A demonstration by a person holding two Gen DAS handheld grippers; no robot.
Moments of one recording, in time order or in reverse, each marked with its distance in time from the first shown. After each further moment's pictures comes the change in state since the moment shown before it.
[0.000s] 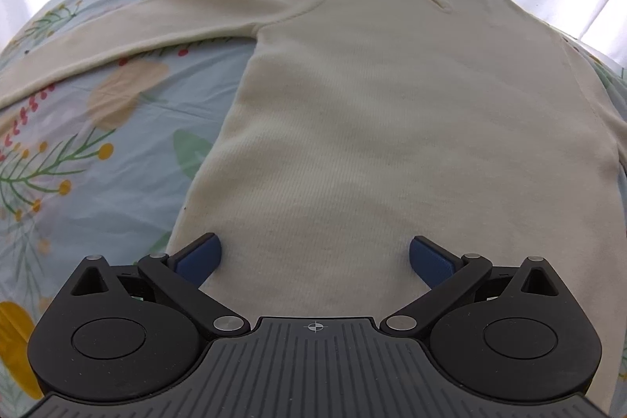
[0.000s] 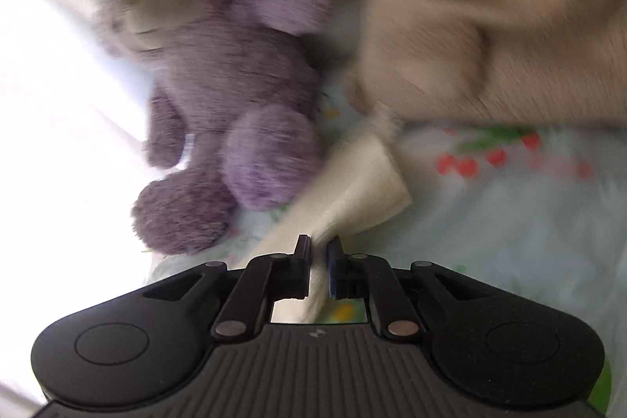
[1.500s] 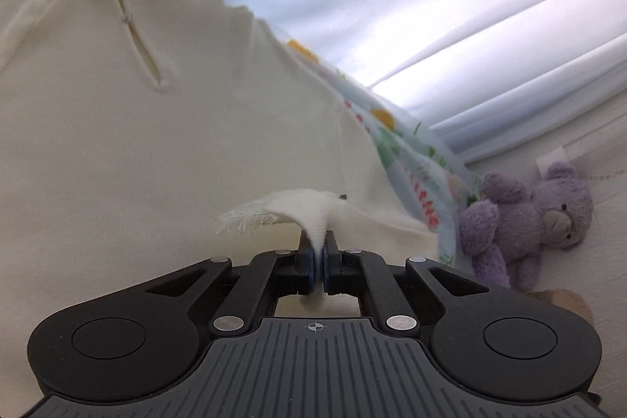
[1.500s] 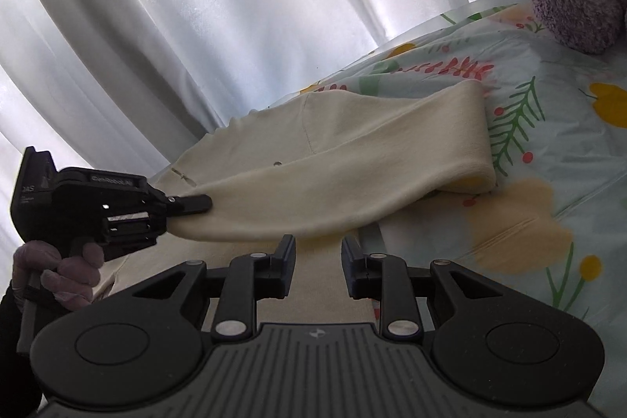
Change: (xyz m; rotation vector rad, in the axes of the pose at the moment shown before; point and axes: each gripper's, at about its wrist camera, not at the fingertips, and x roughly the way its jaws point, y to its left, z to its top) left arm 0.041 -0.090 0.130 -0.023 0.077 -0.768; right arm -0.044 0.166 -0.161 -0.585 0.506 0.477
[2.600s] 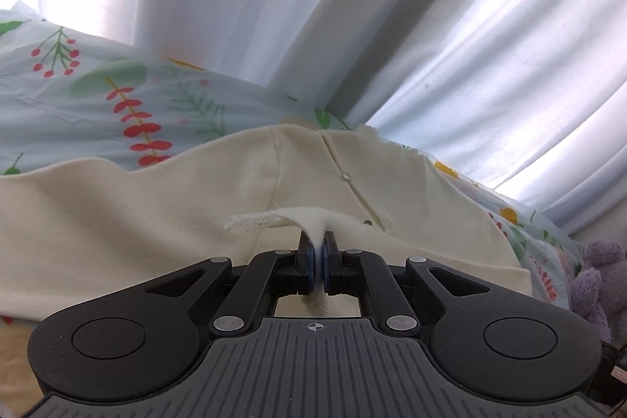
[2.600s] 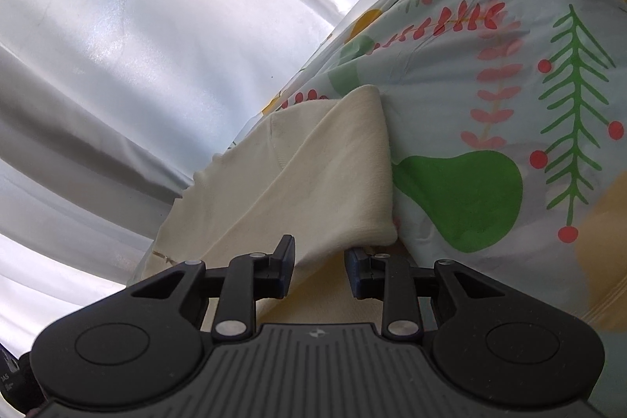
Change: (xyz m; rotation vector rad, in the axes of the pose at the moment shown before) left arm -0.088 0.084 0.046 0.063 -0.242 0.340; right arm 0.094 -0.014 0.039 0.357 0.006 -0.012
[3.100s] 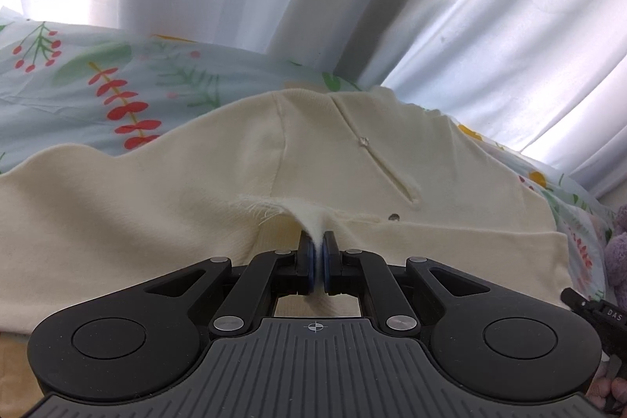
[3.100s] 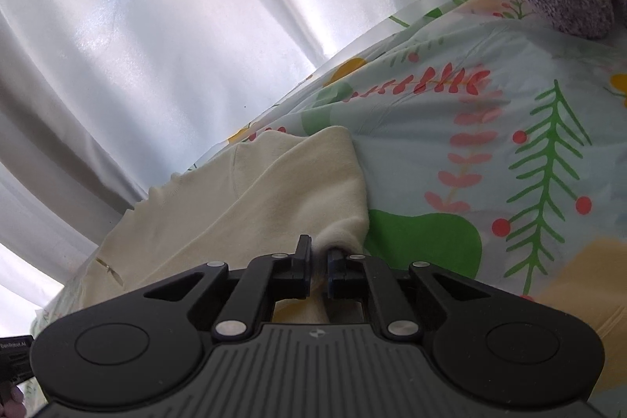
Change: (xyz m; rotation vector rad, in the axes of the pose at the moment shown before) left arm 0.039 -0.004 -0.013 0.085 0.064 0.059; right arm 0.005 0.005 0.001 -0.208 -0.144 -0.161
